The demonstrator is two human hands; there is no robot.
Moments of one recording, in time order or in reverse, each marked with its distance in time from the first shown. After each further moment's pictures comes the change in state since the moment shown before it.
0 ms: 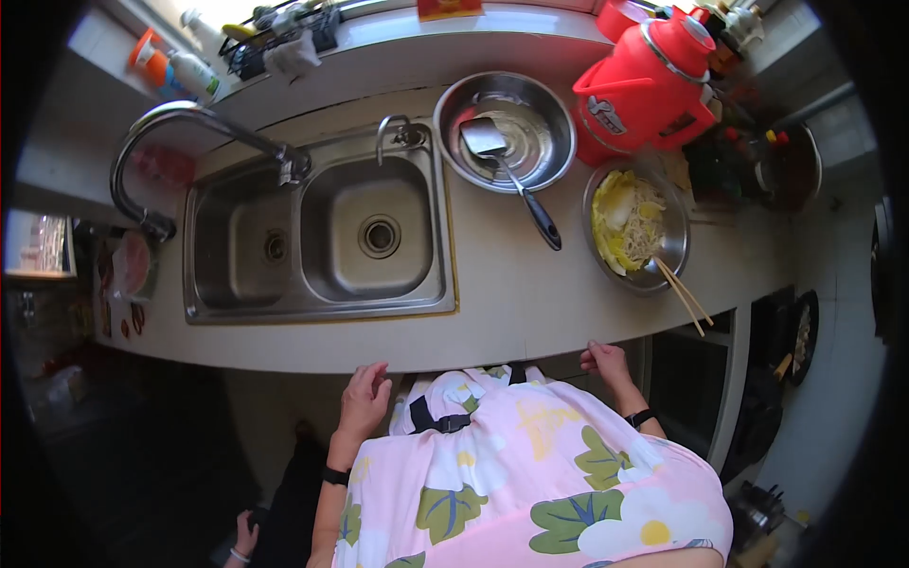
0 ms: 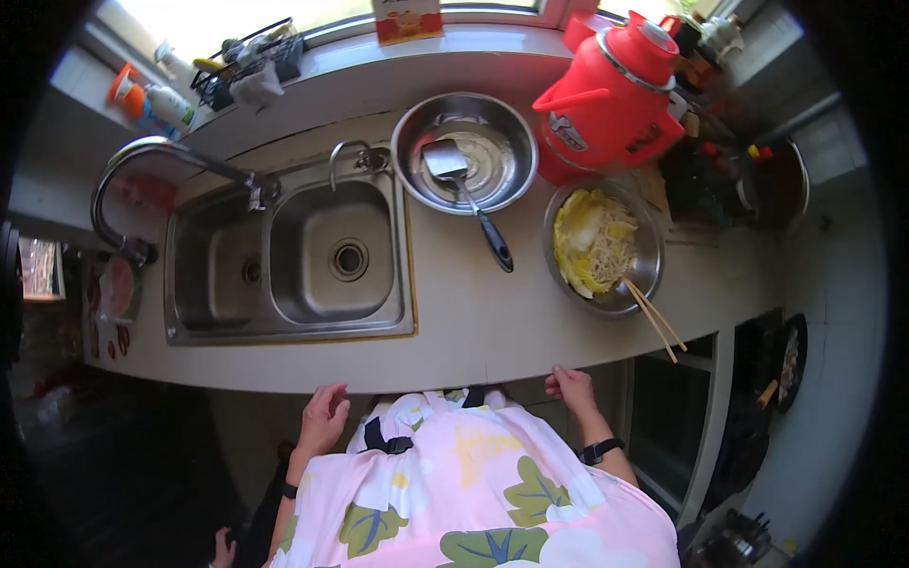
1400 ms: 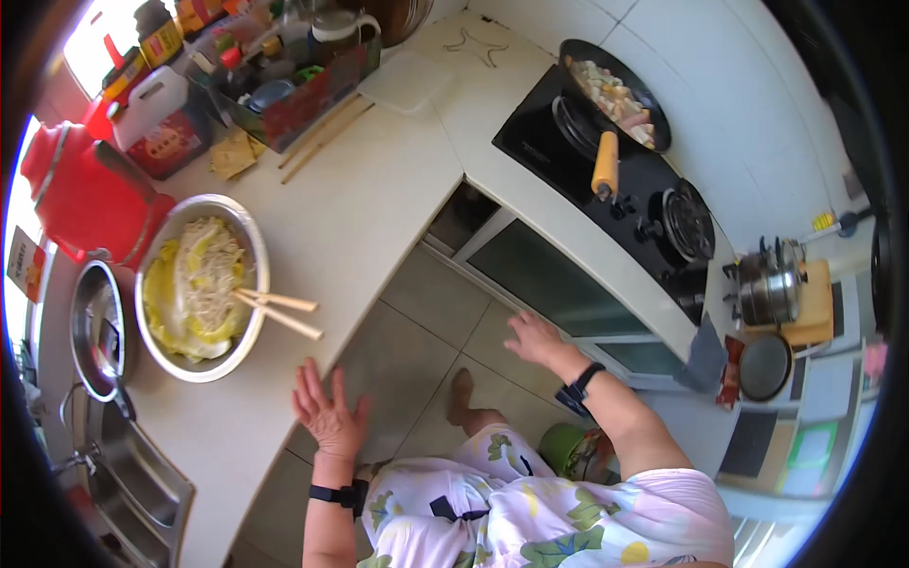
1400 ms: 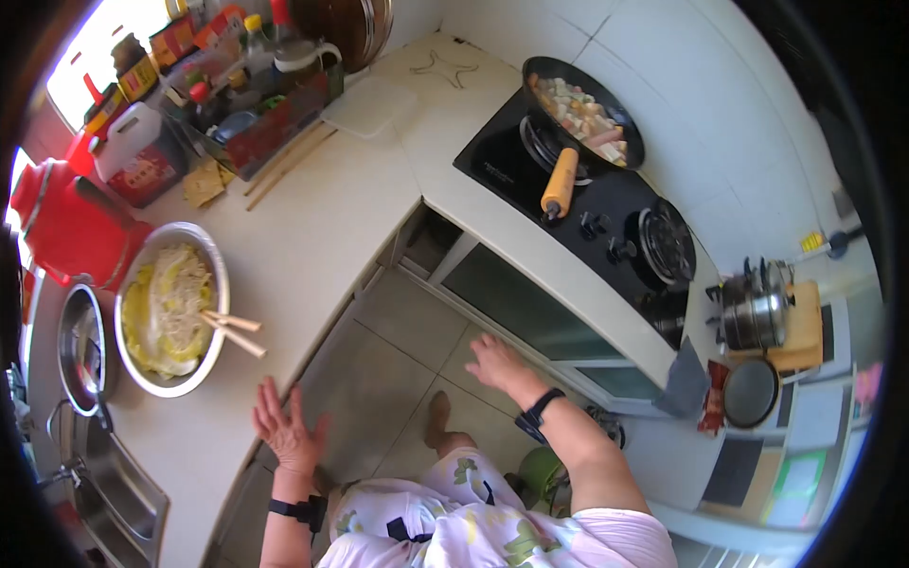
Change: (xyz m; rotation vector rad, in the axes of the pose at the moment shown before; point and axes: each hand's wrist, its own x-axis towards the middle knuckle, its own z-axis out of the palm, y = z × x) left_hand 0.016 0.249 0.429 0.598 -0.116 0.927; right_hand 0.012 0.285 -0.305 -0.755 0.390 -0.113
